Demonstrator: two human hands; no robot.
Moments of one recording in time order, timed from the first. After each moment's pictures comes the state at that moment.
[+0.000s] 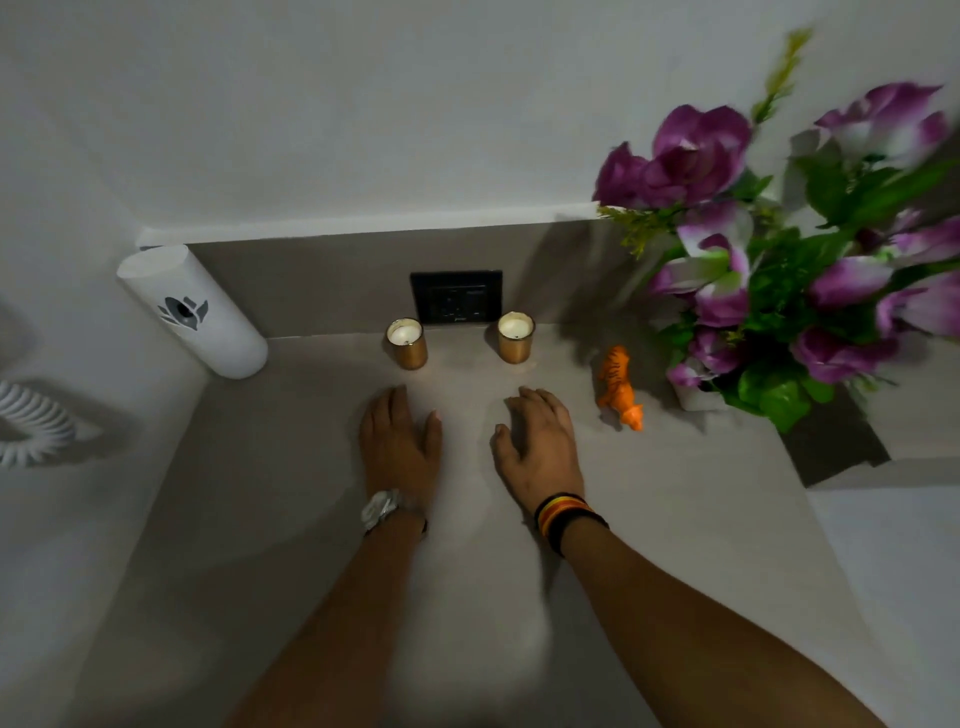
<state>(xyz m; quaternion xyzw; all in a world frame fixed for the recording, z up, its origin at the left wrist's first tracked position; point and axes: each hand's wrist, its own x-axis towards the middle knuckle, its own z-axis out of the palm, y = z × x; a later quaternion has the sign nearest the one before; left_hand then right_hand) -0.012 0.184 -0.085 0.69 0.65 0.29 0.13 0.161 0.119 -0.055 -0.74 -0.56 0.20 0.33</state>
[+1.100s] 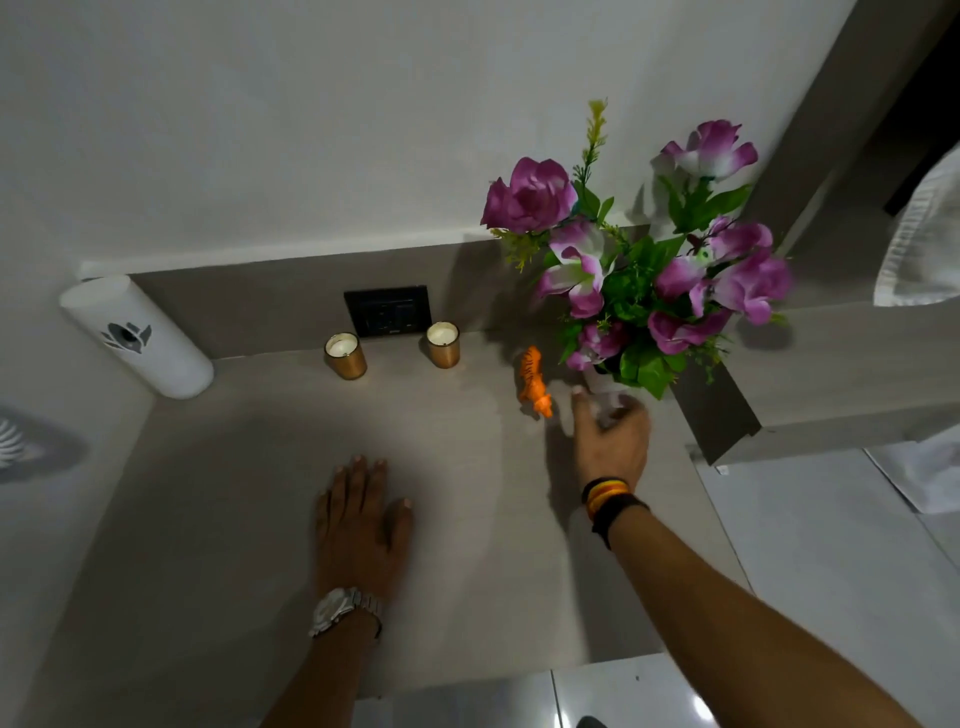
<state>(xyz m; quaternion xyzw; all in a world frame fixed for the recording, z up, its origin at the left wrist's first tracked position) -0.023 0.067 -0.082 0.78 0.60 0.17 0.08 0.274 0.045 -0.014 -0.82 -0.20 0.14 0.52</state>
